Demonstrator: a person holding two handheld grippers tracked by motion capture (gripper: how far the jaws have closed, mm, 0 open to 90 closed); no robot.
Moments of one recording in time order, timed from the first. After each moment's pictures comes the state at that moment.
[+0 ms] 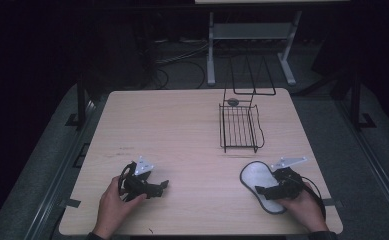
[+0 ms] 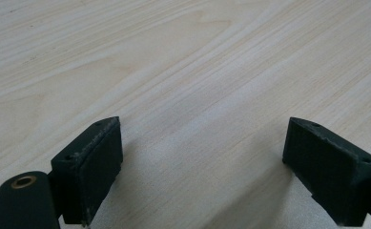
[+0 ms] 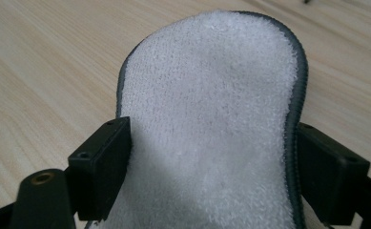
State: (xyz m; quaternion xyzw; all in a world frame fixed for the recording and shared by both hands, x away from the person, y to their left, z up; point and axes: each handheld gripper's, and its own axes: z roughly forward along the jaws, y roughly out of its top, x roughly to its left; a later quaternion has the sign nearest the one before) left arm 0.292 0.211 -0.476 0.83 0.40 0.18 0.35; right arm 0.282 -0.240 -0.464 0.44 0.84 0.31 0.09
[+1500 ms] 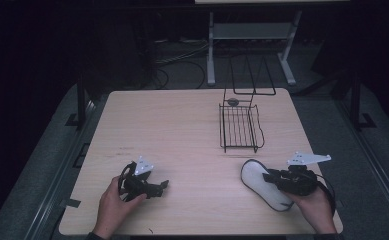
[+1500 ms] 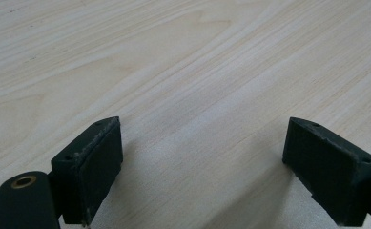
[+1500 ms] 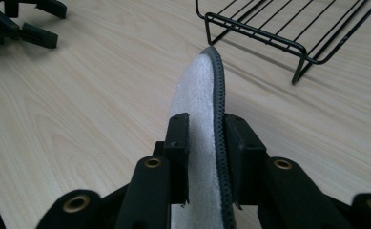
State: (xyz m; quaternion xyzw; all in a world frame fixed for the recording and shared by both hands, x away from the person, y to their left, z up) left arm 0.292 0.211 -0.476 0.83 0.40 0.18 0.35; right arm 0.266 -0.257 -0.421 0.41 0.80 0.42 0.09
